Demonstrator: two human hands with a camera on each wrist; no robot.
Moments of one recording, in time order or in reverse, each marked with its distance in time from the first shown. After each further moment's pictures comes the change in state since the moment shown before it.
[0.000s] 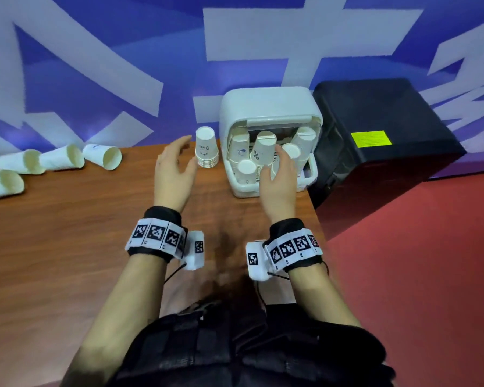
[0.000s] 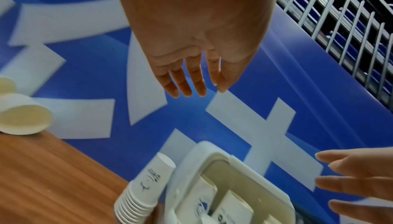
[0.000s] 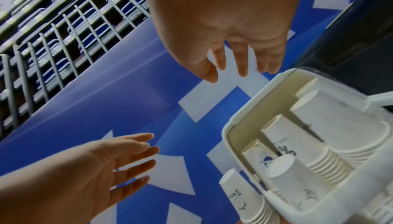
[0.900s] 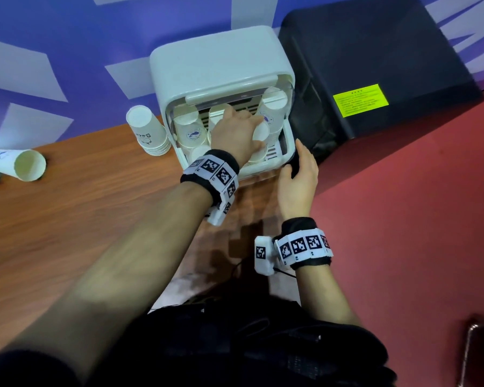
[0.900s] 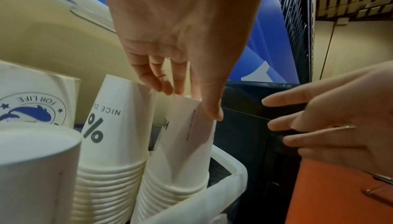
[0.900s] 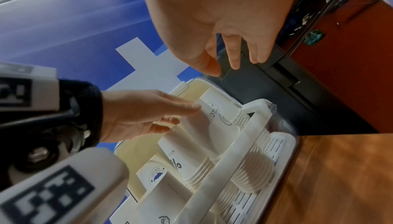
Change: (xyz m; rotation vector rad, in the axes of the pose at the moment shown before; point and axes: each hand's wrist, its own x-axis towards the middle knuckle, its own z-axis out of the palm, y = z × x) left_hand 0.079 0.046 0.225 0.708 -0.685 0.281; right_hand 0.053 0.124 -0.043 -0.081 0.221 0.267
